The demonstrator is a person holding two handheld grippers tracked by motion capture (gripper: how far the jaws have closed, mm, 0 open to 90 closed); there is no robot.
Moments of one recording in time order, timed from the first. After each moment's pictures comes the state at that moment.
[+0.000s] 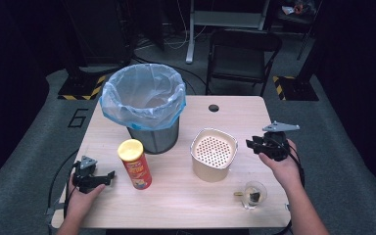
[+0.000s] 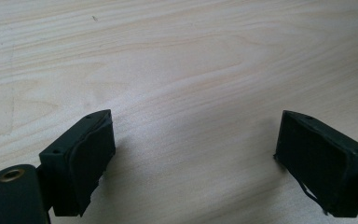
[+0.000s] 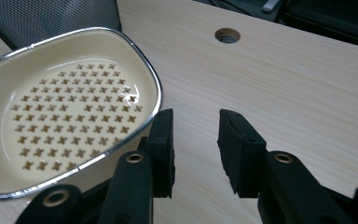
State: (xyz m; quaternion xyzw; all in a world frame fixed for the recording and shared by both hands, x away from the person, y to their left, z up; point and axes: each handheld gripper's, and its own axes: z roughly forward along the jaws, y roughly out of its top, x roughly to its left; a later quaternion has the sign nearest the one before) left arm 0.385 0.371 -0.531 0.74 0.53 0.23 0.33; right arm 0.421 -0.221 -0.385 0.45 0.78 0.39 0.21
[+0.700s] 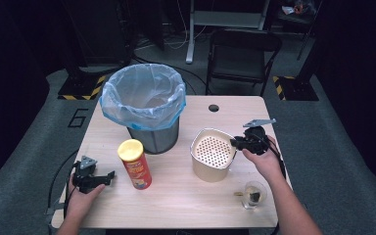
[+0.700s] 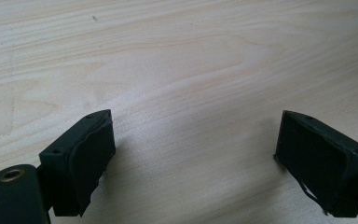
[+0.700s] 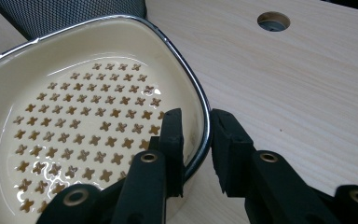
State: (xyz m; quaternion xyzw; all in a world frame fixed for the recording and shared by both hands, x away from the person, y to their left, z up) left arm 0.385 0.371 -0.531 0.74 0.53 0.23 0.33; right arm 0.455 -0.184 -0.409 0.44 0.80 0.38 0.15
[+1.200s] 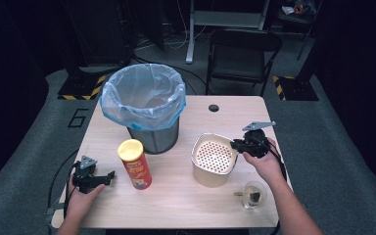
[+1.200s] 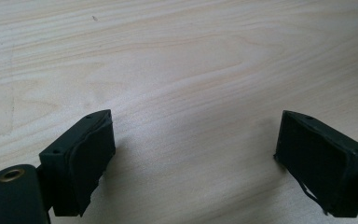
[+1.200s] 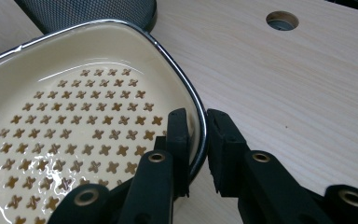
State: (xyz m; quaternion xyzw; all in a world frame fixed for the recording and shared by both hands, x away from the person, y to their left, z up) left arm 0.385 0.371 -0.531 0.74 0.53 0.23 0.33; right arm 0.444 -0.182 -0.408 0.42 0.81 0.37 0.15
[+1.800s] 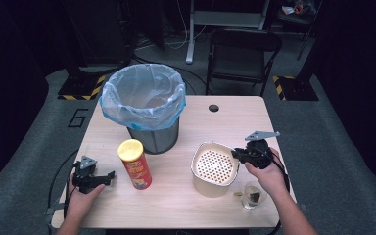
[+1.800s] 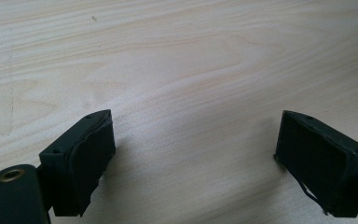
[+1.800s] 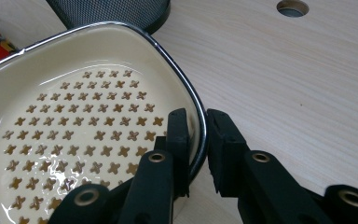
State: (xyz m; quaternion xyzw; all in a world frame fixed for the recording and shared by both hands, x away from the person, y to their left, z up) left arm 0.384 0.371 -0.530 0.75 0.53 0.23 0.33; right arm 0.410 -0.184 -0.409 0.42 0.81 0.38 0.14
